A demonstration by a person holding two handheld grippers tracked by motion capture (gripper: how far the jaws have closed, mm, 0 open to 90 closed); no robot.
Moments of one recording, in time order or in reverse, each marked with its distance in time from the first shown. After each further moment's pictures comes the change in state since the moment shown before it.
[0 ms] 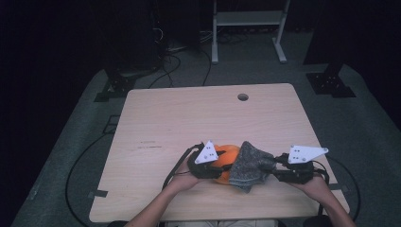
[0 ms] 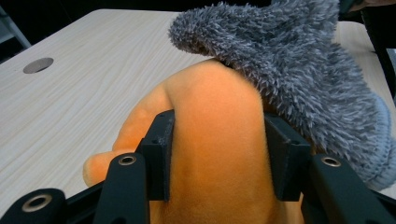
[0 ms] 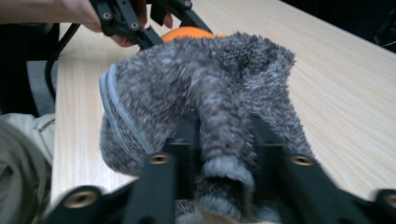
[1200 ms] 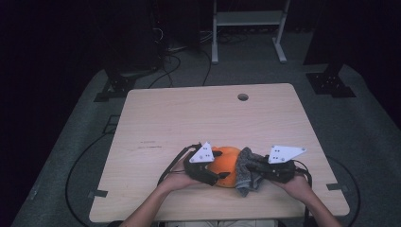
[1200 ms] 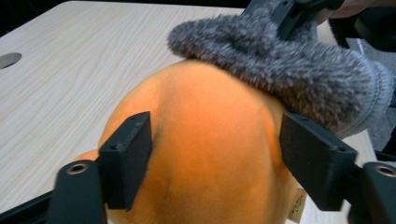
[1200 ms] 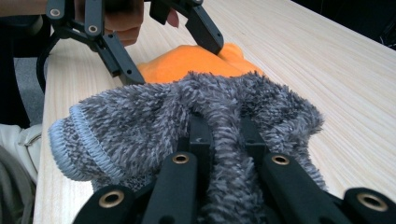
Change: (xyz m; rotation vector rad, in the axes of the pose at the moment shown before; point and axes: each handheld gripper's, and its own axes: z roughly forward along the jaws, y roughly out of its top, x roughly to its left) left arm 0.005 -0.003 -0.012 0.036 -0.089 0.021; right arm 0.014 0.014 0.039 0.023 -0.007 -0.016
